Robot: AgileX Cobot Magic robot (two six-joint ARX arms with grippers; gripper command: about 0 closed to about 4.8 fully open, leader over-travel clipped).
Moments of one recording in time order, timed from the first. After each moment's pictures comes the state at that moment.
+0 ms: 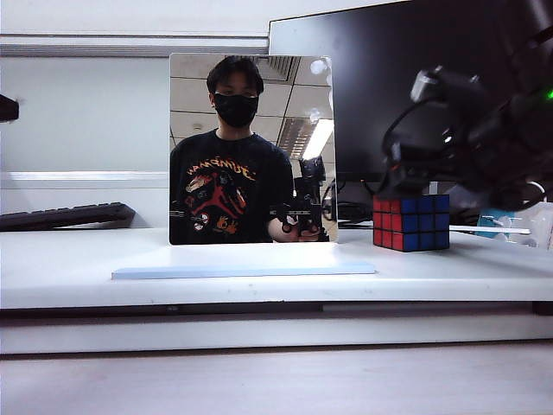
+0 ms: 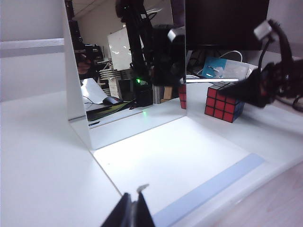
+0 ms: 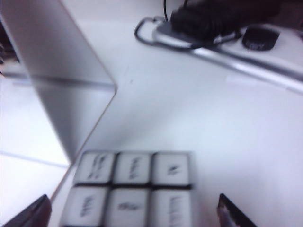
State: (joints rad) left arm -0.69 0.00 0.01 0.02 -0.09 -0.02; right arm 0.36 1.48 0.53 0.64 -0.02 0.10
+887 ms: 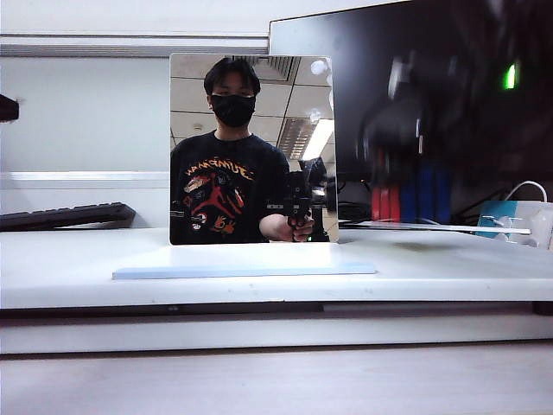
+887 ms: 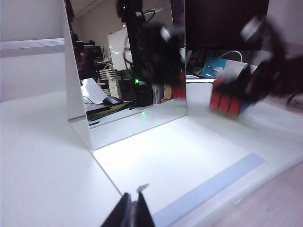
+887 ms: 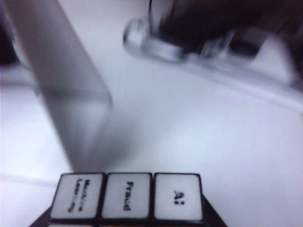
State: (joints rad) left arm -0.68 0.00 0.01 0.02 -0.09 -0.02; right arm 0.48 1.42 0.59 0.52 0.22 0.14
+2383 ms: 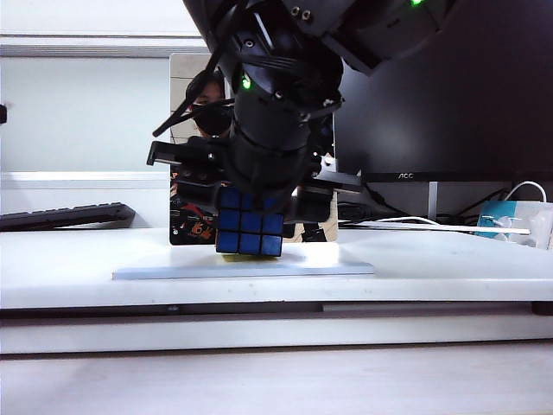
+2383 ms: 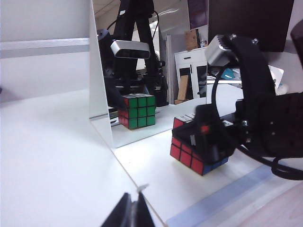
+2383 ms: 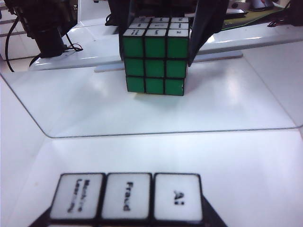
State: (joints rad) left arm -0.62 0.00 0.01 0.02 -0.09 -0.02; right arm 0.99 1.78 0.96 0.30 0.68 0.57
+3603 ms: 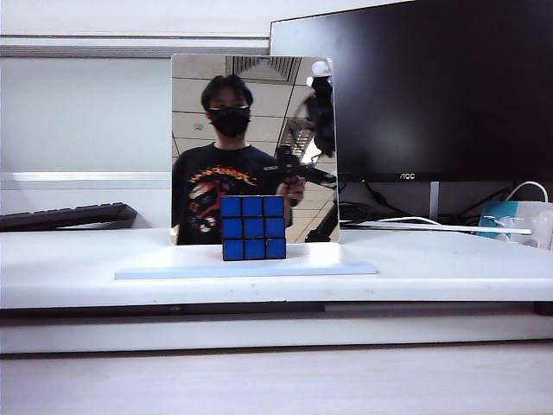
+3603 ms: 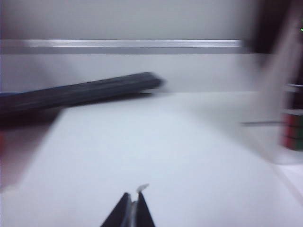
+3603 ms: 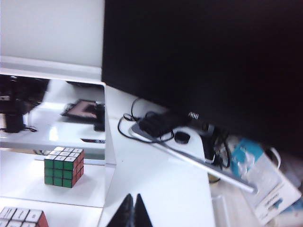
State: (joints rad) left arm -0.08 0.00 0.01 0.02 -0.07 -0.02; right arm 1.03 0.78 0.86 -0.24 0.90 0.07
